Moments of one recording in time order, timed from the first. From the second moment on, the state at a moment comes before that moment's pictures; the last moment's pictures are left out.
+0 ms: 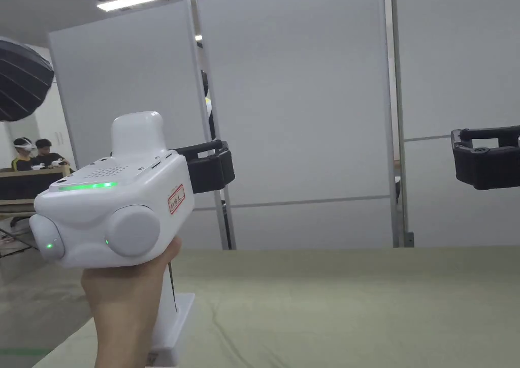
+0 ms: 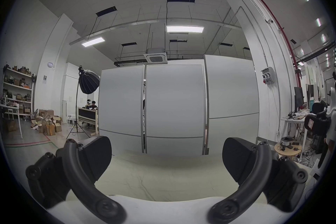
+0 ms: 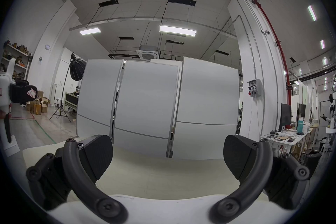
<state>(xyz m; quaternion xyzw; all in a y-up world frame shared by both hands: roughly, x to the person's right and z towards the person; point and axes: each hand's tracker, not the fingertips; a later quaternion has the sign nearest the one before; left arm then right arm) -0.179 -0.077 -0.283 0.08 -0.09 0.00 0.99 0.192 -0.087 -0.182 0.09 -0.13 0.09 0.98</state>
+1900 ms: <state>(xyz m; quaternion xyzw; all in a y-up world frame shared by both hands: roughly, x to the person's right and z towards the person) -0.022 -0.577 -0.560 -0.43 -0.10 -0.06 0.90 0.282 -0.582 -0.472 -0.42 -0.11 -0.03 0.90</state>
